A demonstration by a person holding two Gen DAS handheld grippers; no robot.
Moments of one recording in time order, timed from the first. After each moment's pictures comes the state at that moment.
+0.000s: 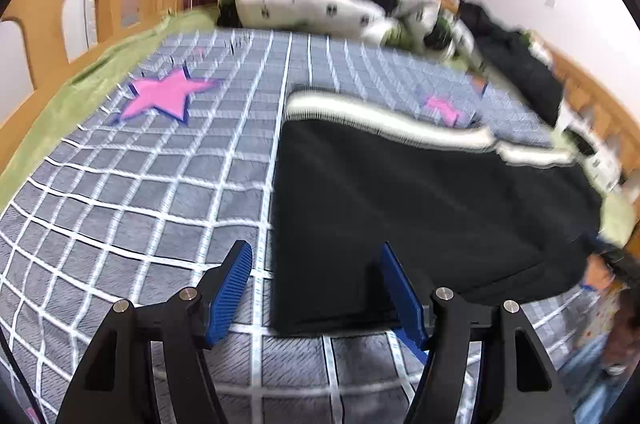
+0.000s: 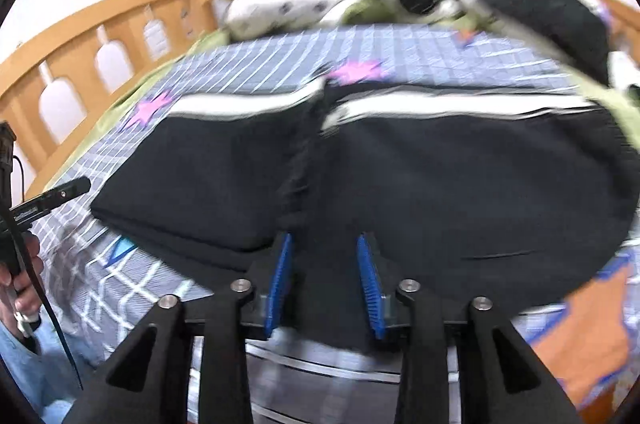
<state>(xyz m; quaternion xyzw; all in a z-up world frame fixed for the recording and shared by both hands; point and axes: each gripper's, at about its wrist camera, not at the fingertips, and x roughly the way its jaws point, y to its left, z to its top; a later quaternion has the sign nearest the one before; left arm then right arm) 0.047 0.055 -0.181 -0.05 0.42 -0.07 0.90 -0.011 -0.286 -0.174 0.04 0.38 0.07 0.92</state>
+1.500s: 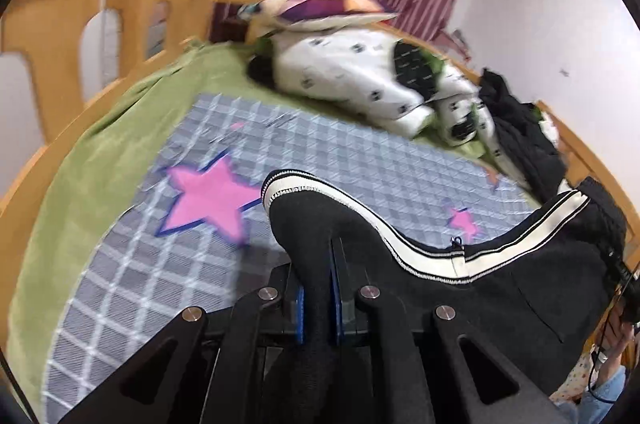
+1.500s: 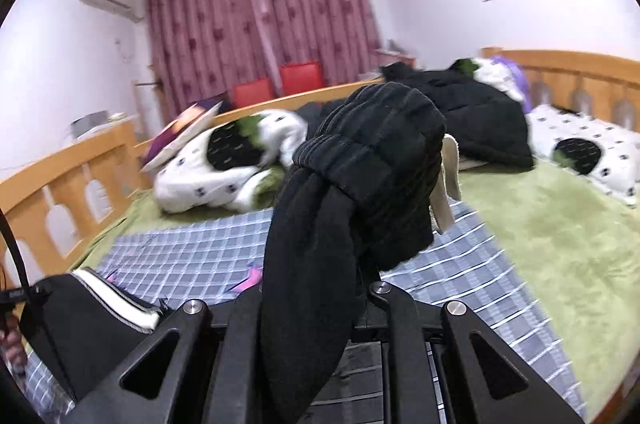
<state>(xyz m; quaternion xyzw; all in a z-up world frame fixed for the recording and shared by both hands) 0.129 0.182 -0.084 -0.13 0.37 -0.06 0.92 0.051 -0.376 -0.044 0.10 0.20 -0.03 0.97</state>
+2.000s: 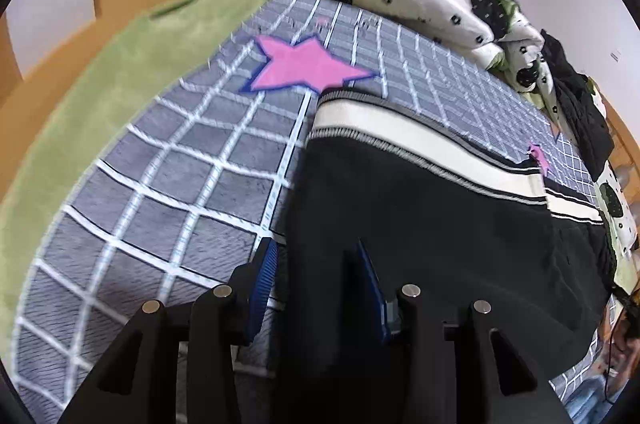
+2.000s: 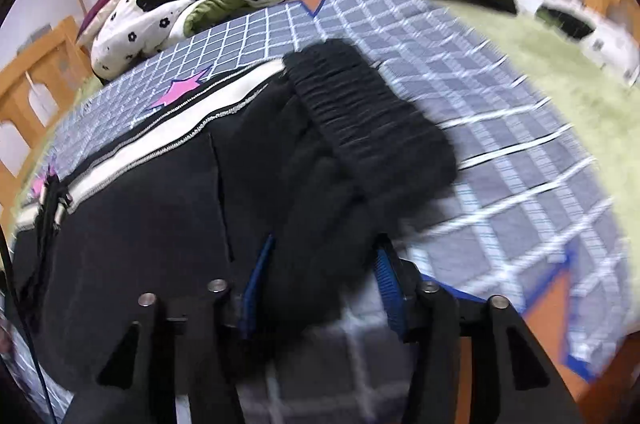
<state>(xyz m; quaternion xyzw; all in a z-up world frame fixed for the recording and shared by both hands) 0.096 0.222 -0.183 -0.13 0.45 -0.01 0.89 0.046 -0.399 -0.196 0.10 0.43 -0.10 0.89</state>
